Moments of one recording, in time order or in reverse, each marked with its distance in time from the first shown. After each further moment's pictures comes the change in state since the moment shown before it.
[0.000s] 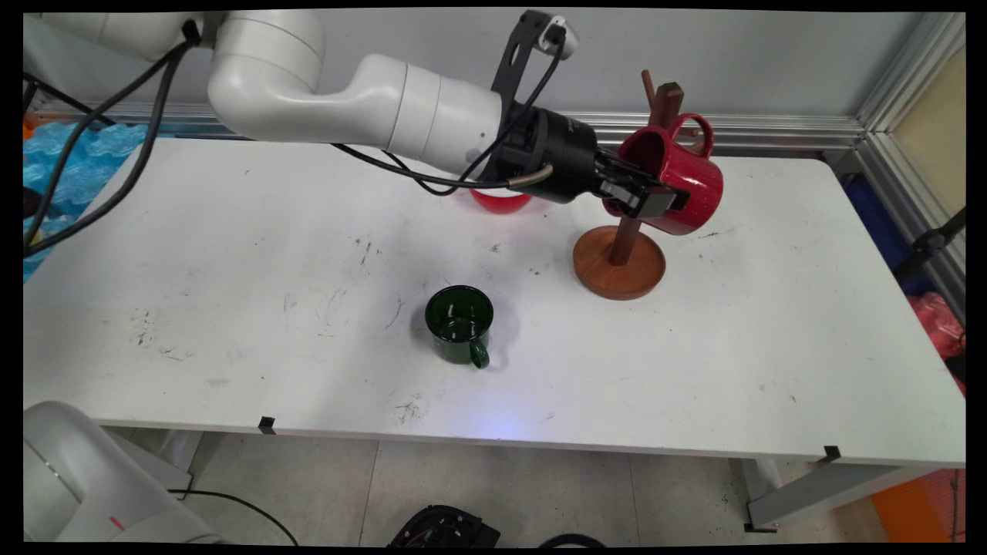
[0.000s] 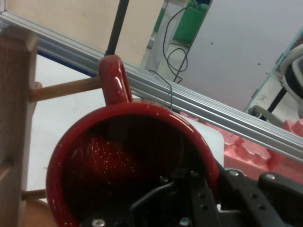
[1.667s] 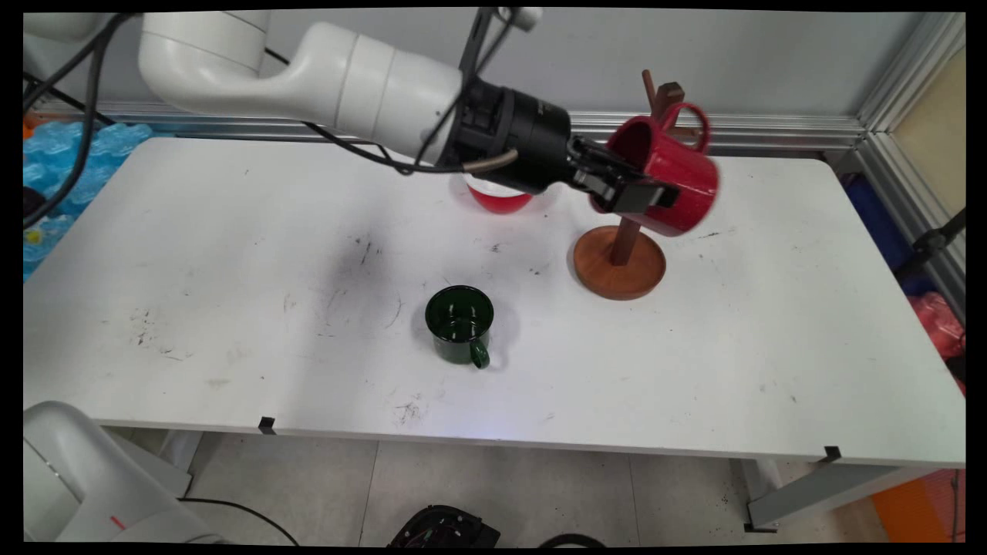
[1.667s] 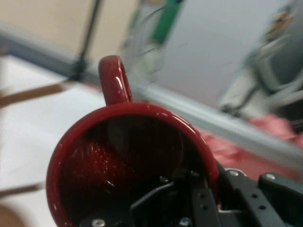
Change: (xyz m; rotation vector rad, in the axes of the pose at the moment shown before) arm 0.014 0.020 -0.042 -0.099 0.009 0.002
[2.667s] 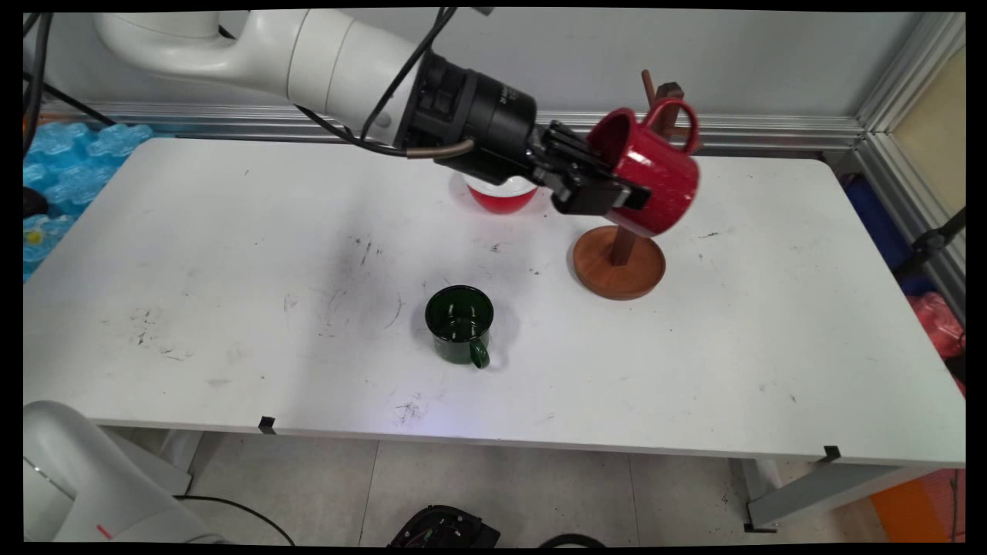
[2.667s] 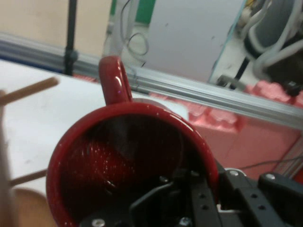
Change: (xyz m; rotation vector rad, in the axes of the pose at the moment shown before) arm 0.008 -0.009 -0.029 -0.016 -0.073 0.130
